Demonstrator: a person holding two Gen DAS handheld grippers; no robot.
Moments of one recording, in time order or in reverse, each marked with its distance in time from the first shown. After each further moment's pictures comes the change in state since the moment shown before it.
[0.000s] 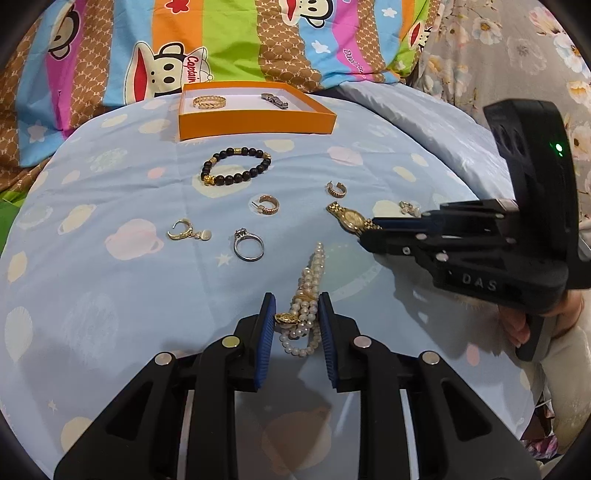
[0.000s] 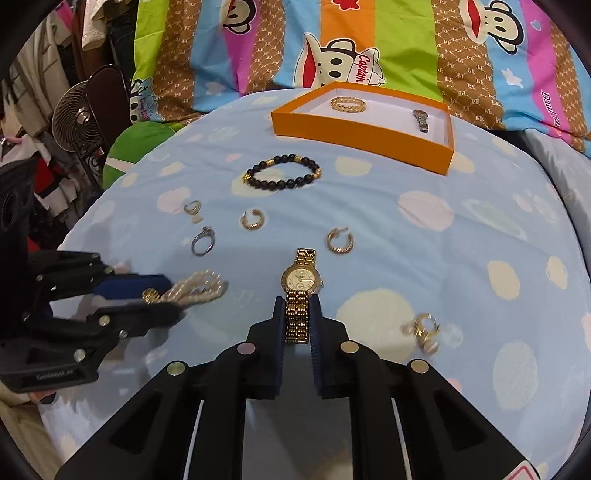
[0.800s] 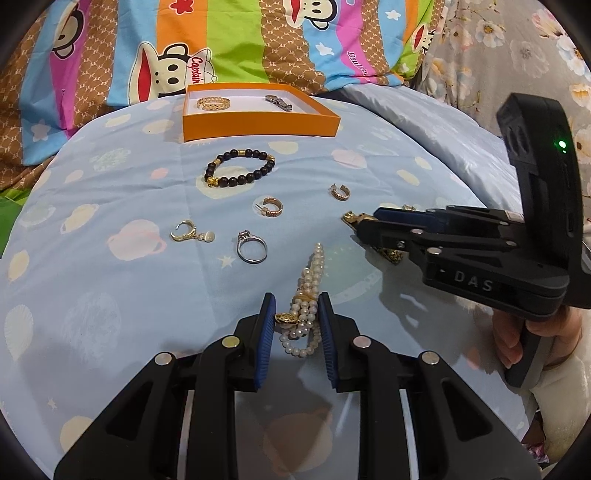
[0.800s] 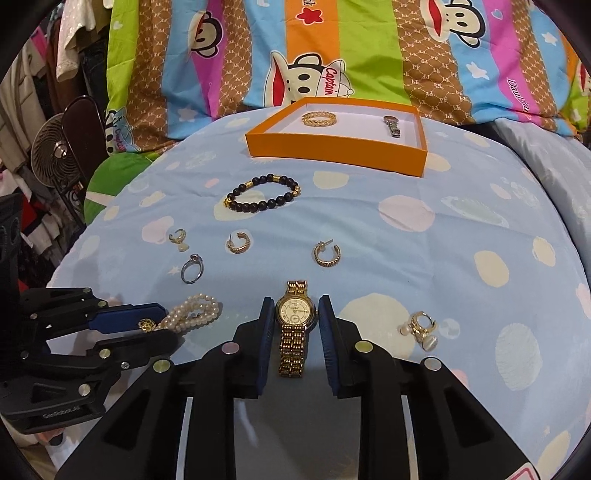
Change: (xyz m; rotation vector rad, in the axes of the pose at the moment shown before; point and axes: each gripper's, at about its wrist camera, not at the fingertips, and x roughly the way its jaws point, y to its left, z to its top) left arm -0.001 -0.001 0.000 -0.014 -0.010 0.014; right arm -0.004 0.000 0.000 0.115 -0.085 -0.056
